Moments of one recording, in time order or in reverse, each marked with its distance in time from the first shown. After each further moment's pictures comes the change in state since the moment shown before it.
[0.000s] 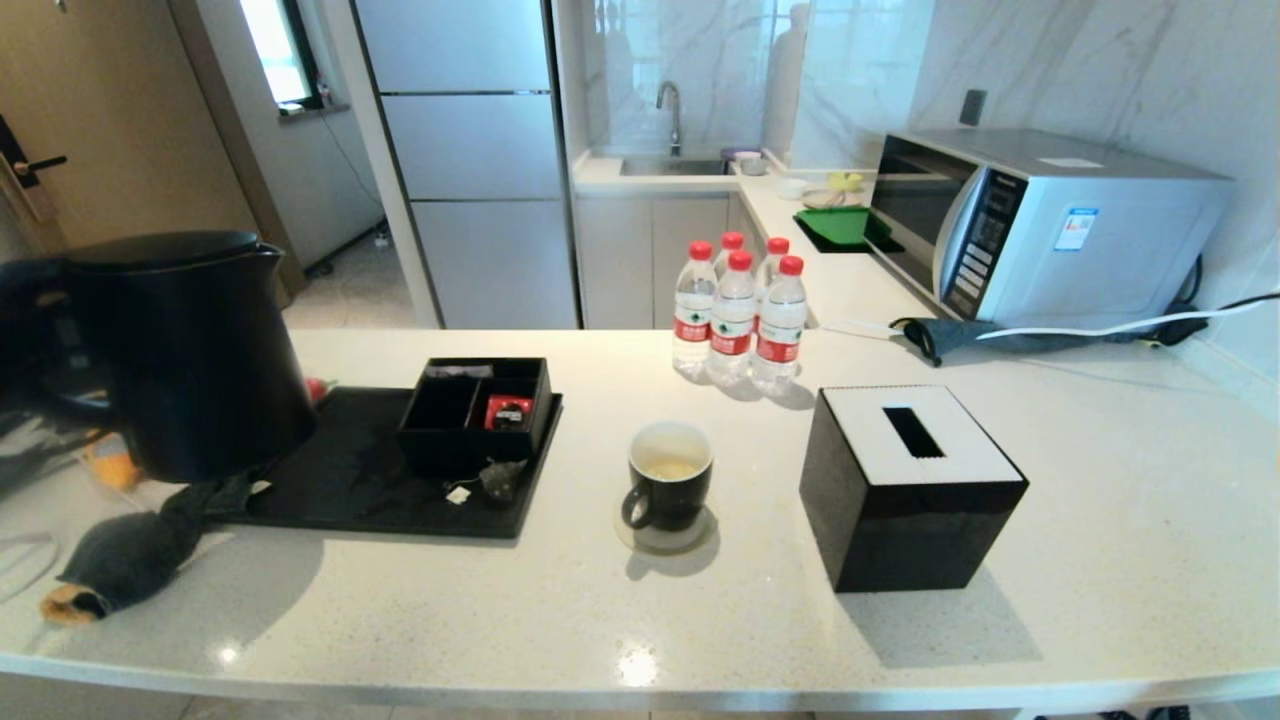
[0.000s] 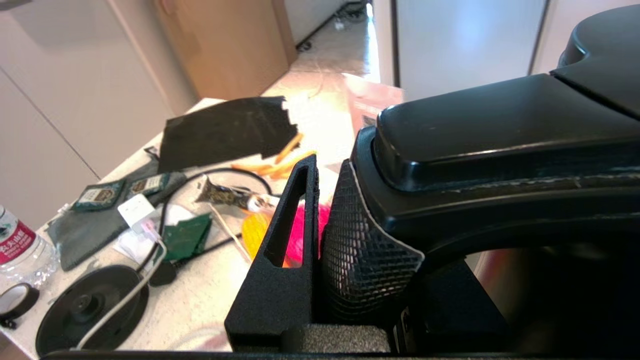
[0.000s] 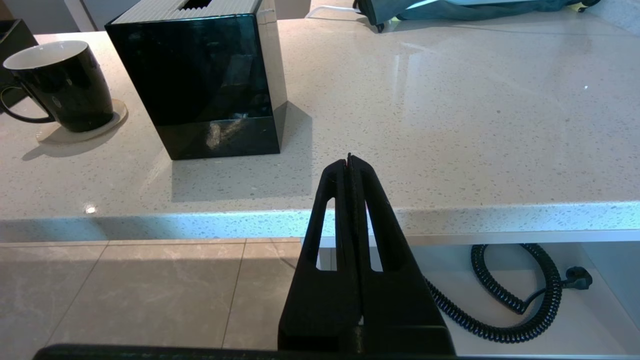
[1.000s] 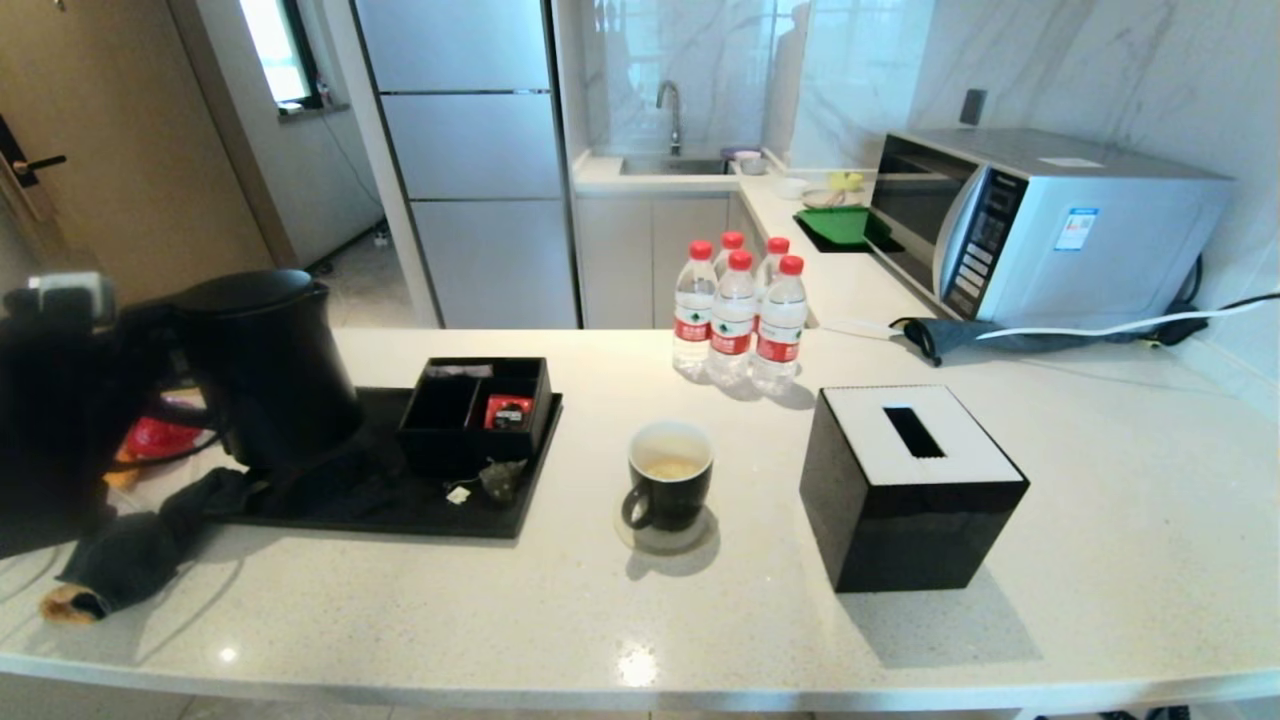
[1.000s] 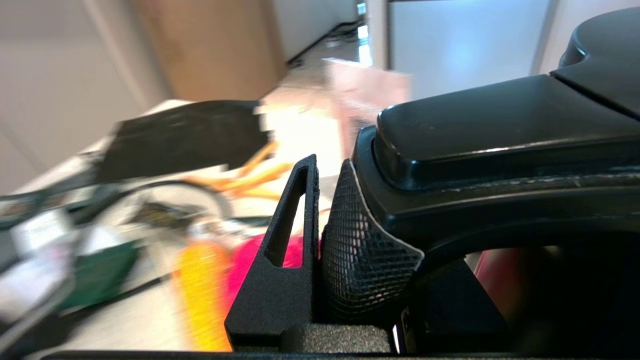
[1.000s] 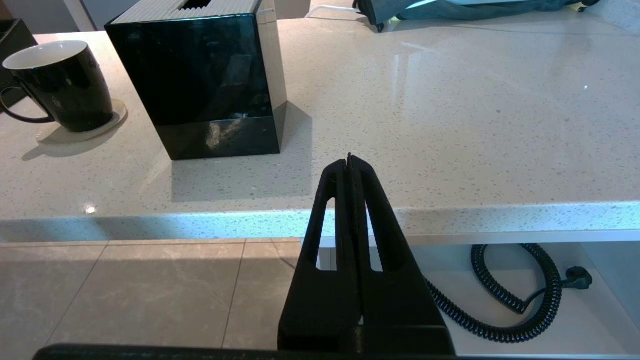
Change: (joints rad) left arm -0.034 0.473 -0.157 -0.370 0.012 -0.063; right arm 0.000 0.000 0.000 0.000 0.000 0.000
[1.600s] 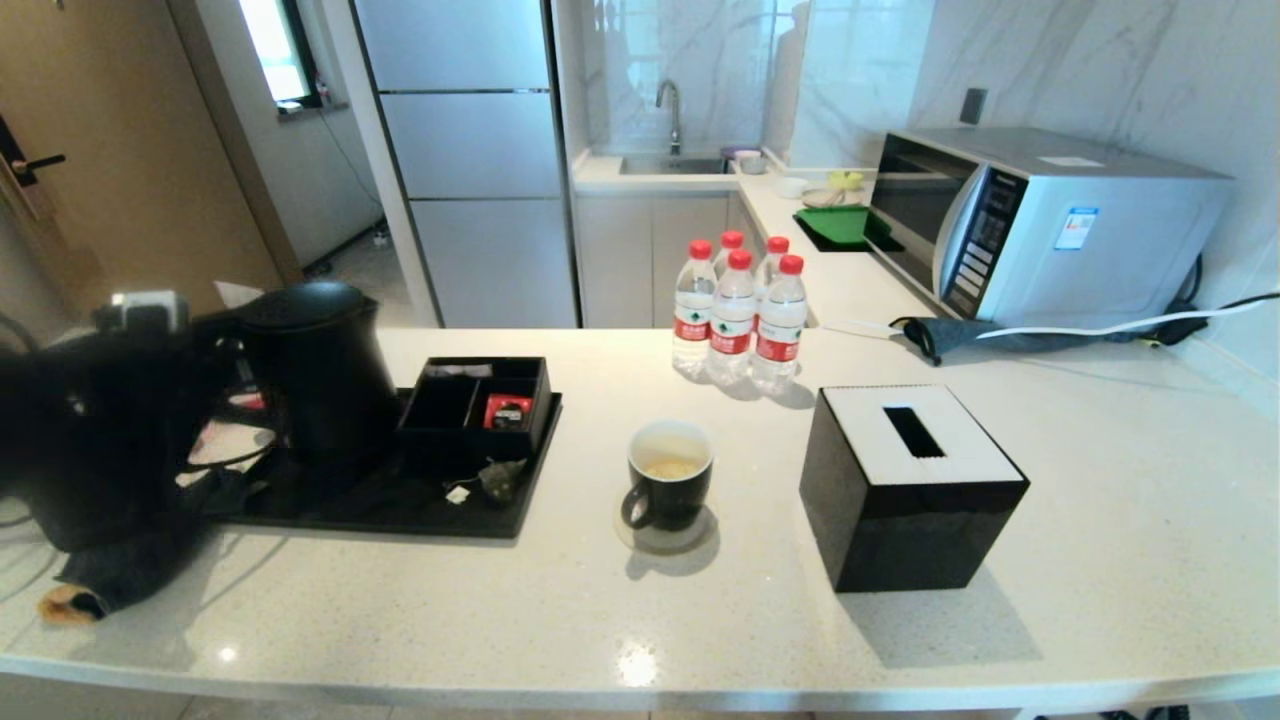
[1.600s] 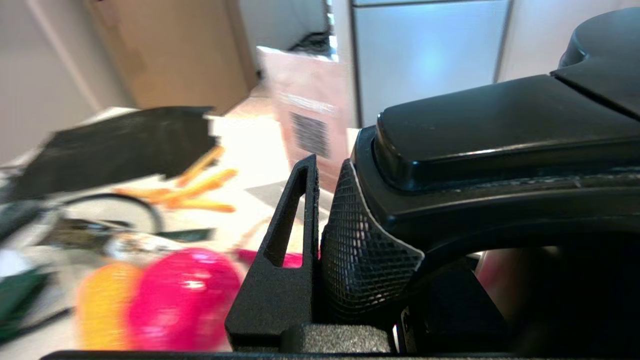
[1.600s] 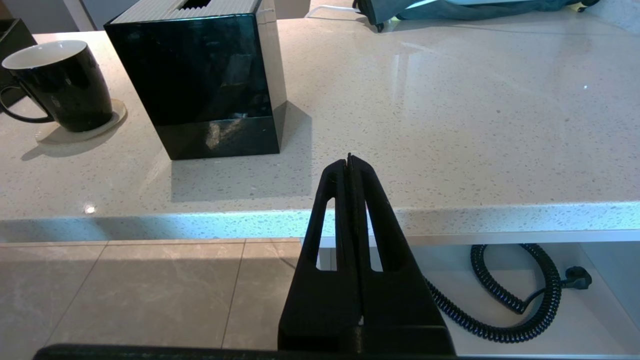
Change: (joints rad) left arm -0.068 0.153 -0.084 -0.091 0.001 -0.005; right arm 0.000 0.000 0.000 0.000 0.000 0.000
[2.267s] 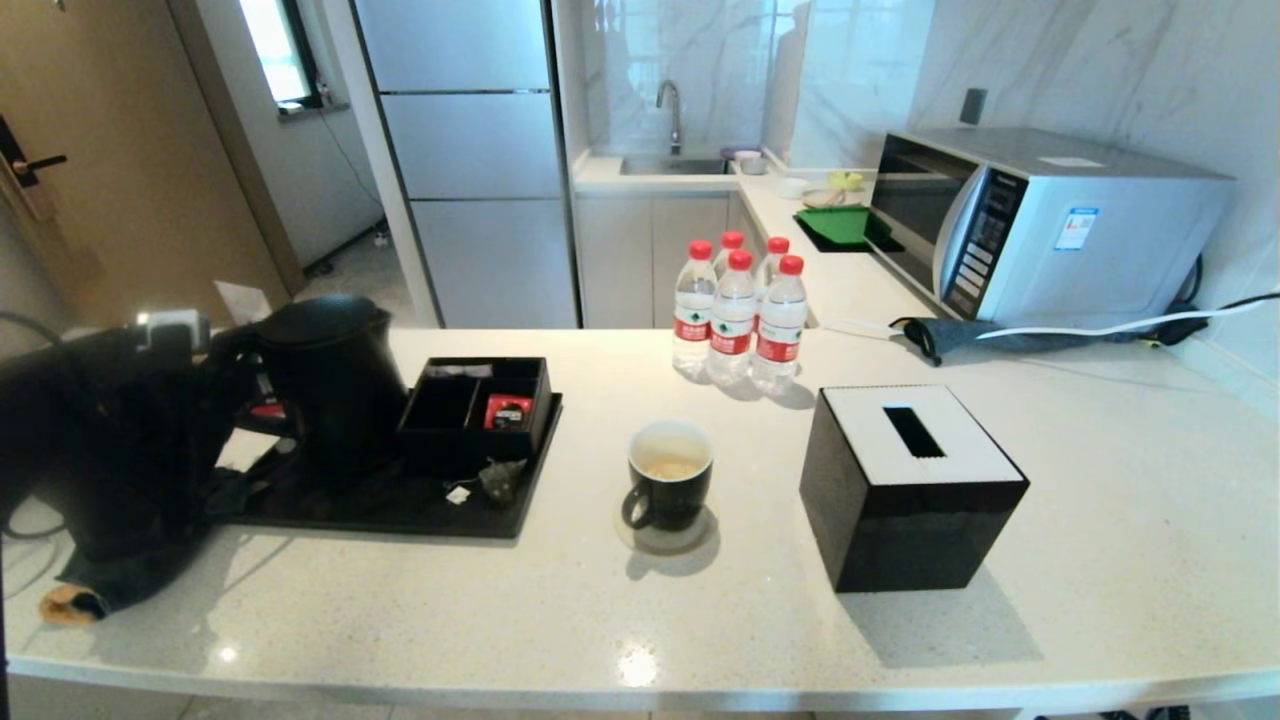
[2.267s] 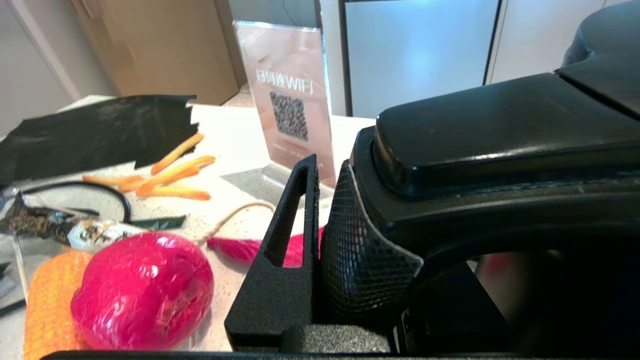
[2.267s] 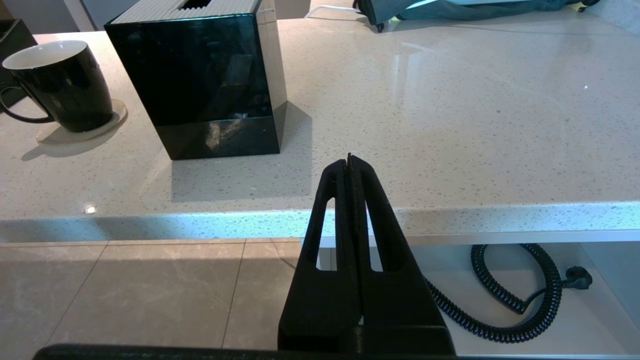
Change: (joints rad) left arm -0.018 0.069 -0.002 -0.061 0.007 -0.016; right arm 0.000 0.000 0.000 0.000 0.000 0.001
